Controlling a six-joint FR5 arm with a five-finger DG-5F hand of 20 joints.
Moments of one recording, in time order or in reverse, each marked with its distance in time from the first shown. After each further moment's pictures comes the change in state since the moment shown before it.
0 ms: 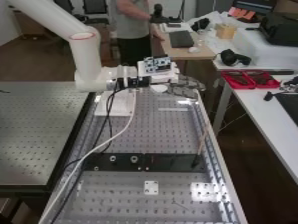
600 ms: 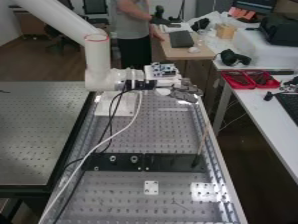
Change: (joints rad) arm 0.038 -0.073 0.088 -0.118 -0.021 -0.001
